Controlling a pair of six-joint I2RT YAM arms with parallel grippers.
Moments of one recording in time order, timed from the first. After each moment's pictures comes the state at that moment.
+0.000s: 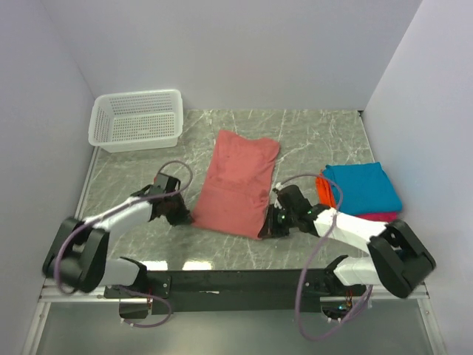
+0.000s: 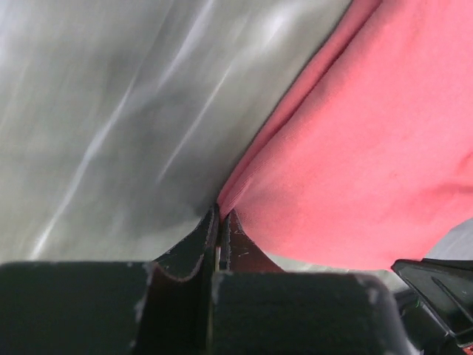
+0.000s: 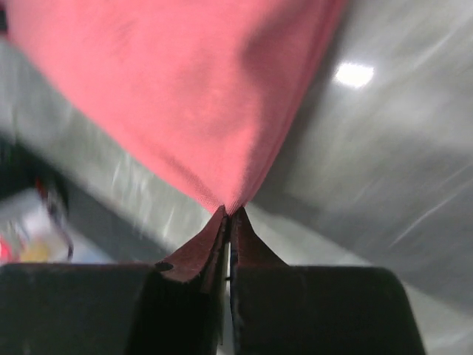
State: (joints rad) left arm -0.36 1.40 0.63 -0.31 0.17 -0.86; right arm 0.59 1.31 0.49 -0.15 -0.34 0.75
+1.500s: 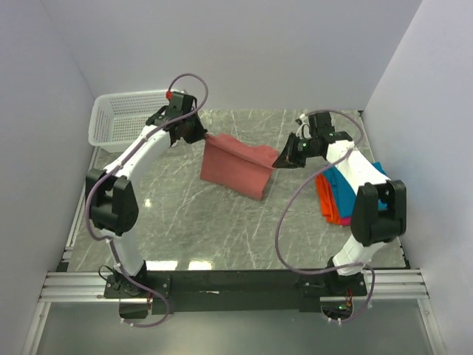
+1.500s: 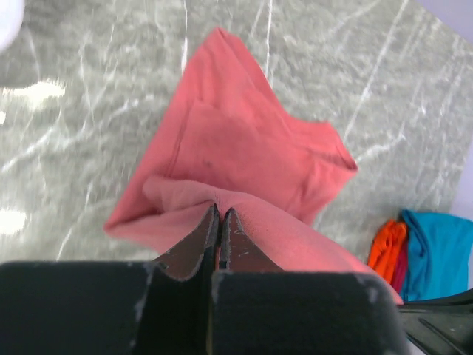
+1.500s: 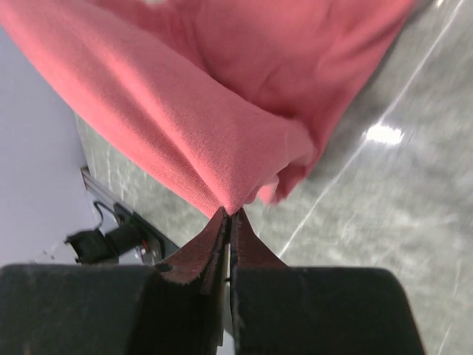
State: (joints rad) left arm -0.35 1.81 1.63 -0.56 0.00 -0.77; right arm 0.16 1.65 1.30 -0.64 -0.60 0.45
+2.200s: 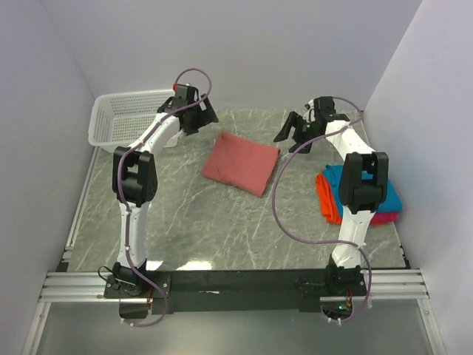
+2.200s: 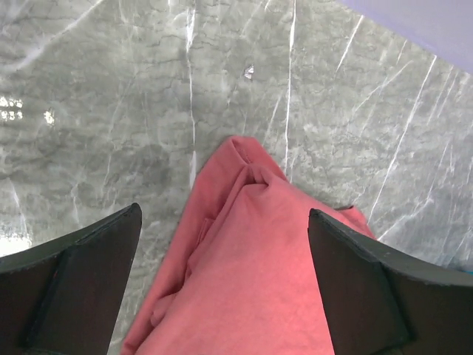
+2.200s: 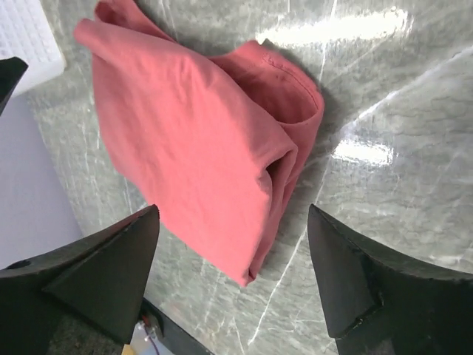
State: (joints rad) left arm -0.28 2.25 2.02 -0.51 0.07 -0.67; right arm 0.05 2.05 1.68 -0.63 -0.54 0.48
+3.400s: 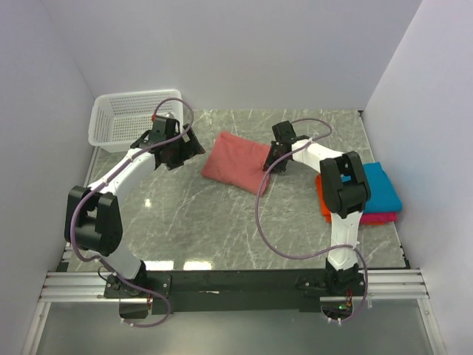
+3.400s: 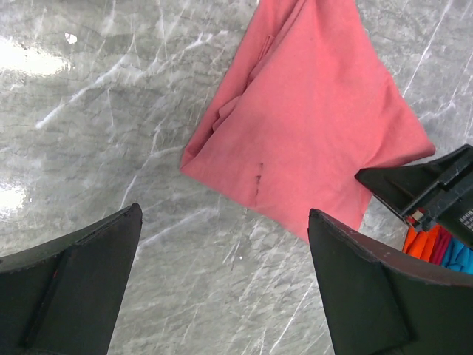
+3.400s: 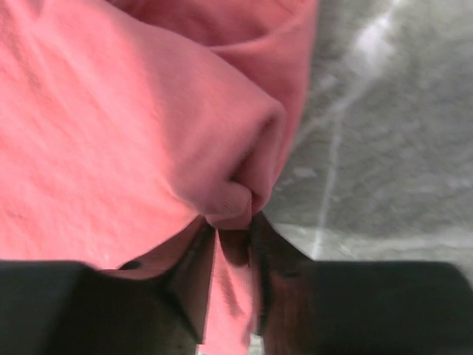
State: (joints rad) left arm -0.28 1.61 1.23 -0.41 0.08 -0.73; right arm 0.32 2.04 1.40 -0.44 -0.07 0.69
